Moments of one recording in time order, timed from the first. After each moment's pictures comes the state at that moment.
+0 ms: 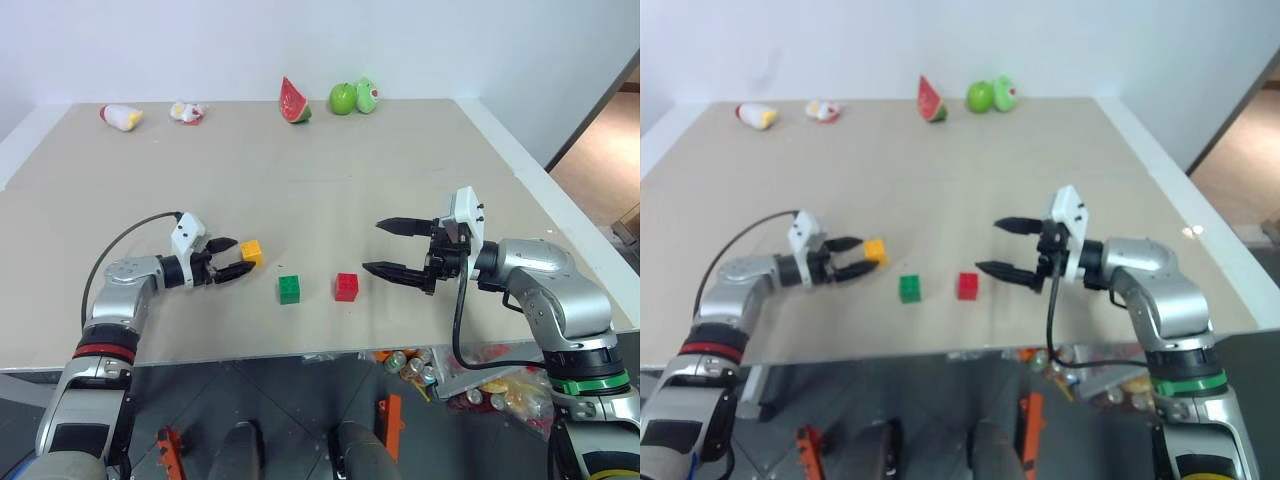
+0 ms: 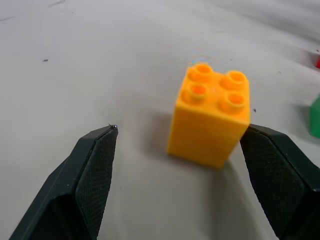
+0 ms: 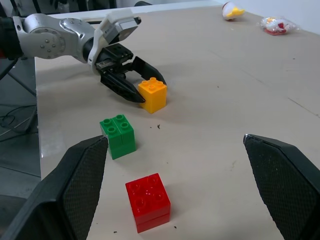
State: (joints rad) left arm -0.65 0.50 0.03 0.66 -0.25 0.07 -1.10; right arm -0.51 -0.68 -0.02 -0.10 0.49 0.47 1.08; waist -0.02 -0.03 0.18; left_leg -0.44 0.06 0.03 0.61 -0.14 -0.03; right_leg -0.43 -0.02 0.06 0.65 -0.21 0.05
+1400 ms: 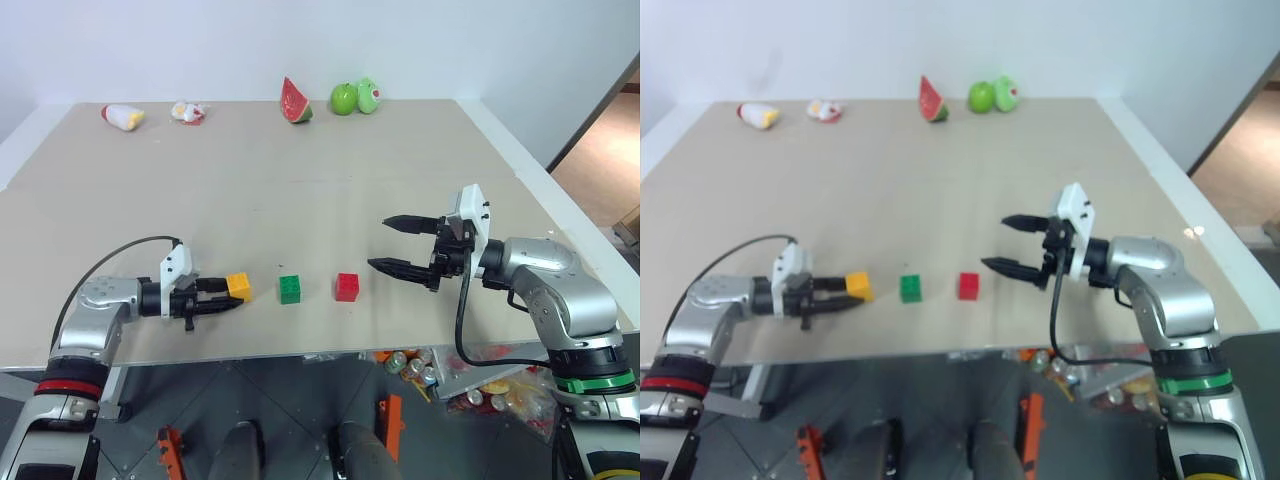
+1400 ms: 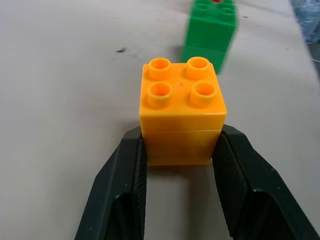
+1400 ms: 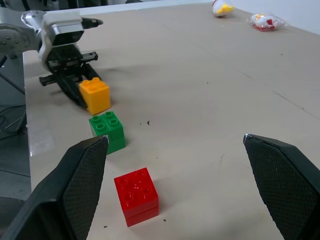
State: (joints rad) left arm -0.47 0.64 0.00 0.44 -0.30 0.05 -1.34; right arm -0.52 -0.69 -0.03 -0.08 0.49 0.47 1.07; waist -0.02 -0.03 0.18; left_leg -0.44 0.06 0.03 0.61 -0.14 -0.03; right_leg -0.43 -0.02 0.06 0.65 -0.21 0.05
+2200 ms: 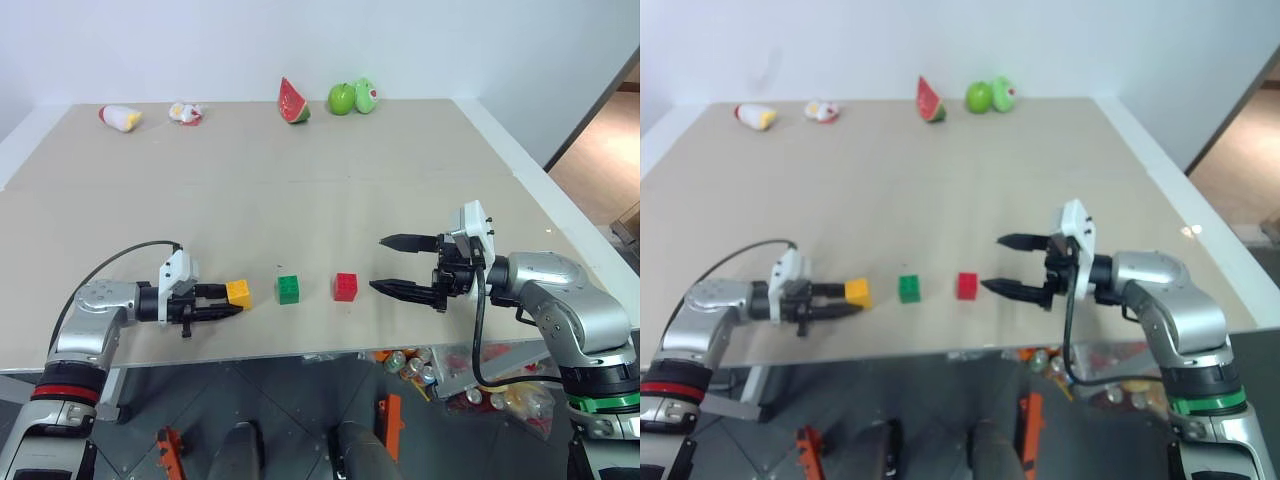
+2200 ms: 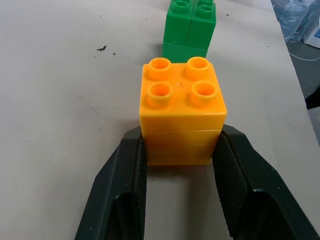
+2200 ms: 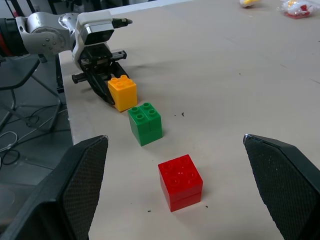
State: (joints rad) left arm -0.41 0.65 0.00 0.37 -0.32 0.07 -1.38; right arm -0.43 -0.73 -0.05 -0.18 0.57 0.54 1.11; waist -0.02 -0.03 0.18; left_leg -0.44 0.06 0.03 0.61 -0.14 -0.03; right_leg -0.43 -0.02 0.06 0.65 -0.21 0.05
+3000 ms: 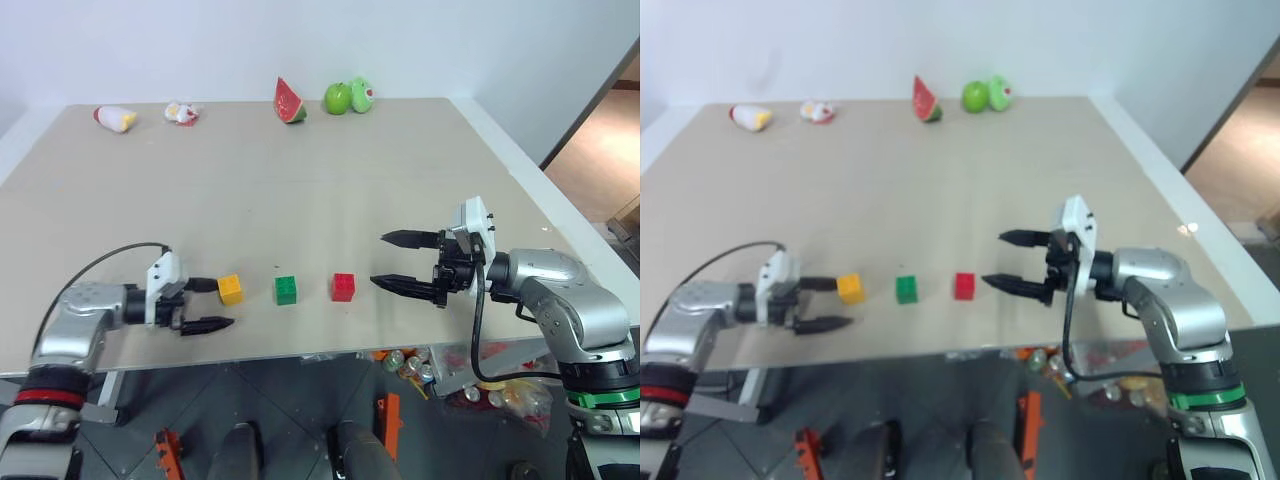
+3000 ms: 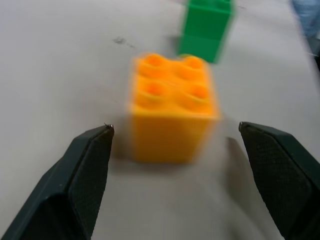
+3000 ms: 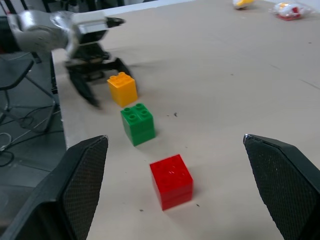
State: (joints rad) left arm -0.30 0.78 0.03 0.27 -0.37 0.17 -1.40; right arm -0.46 -0.73 -0.04 -0.14 0.55 0.52 1.12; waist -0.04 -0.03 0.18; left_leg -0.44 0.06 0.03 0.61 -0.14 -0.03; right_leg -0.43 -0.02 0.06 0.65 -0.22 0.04
